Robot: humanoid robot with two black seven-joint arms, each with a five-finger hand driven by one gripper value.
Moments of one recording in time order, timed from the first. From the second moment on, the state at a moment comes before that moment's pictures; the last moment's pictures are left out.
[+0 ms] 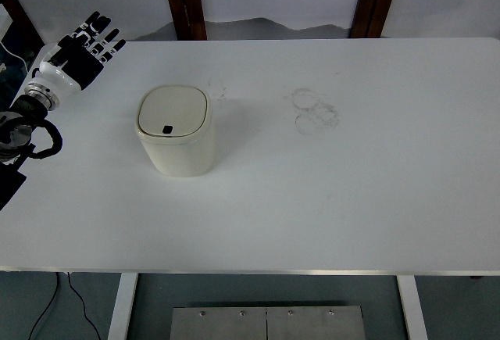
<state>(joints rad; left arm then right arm) -0.90 0.36 -0.72 -0.45 -0.31 -0.45 0.02 0.04 0.00 0.22 0.16 -0.38 -0.02 -0.06</state>
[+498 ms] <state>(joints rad) -0.94 0.35 -0.72 -0.45 -0.31 -0.44 0.02 0.04 0.00 0.22 0.16 -0.38 -0.02 -0.06</state>
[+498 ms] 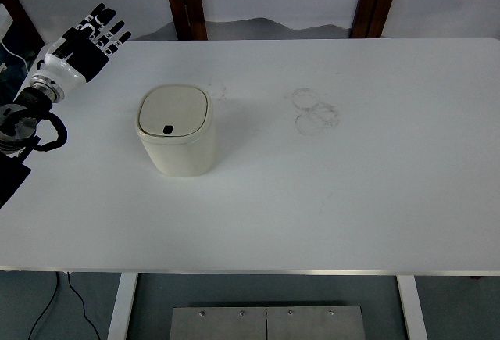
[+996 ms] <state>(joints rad) -1.04 0.41 -0.71 -0.57 -0.31 -0.32 0.04 0.04 0.00 0.22 0.16 -0.38 -0.02 -0.06</state>
